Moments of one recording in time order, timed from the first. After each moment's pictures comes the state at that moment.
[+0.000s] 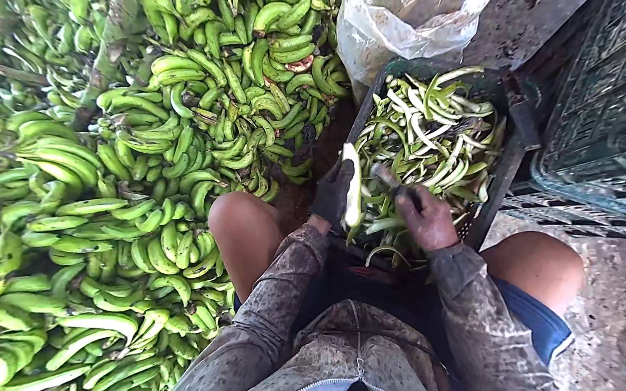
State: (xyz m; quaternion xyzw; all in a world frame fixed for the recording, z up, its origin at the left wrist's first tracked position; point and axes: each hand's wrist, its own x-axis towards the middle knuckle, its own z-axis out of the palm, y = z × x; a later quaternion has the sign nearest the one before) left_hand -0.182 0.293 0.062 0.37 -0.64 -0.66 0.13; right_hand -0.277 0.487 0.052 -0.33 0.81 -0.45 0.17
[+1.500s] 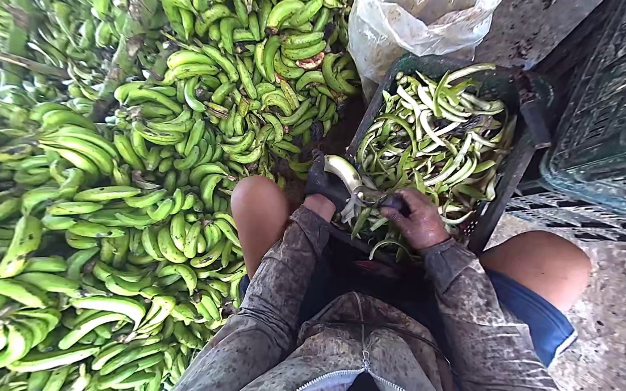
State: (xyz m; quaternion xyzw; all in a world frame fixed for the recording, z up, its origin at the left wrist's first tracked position) left_hand -0.194 0.281 0.080 0.45 -0.23 -0.82 0.24; right_hand -0.264 0.482 0.031 -0.40 0.78 -0.46 0.16
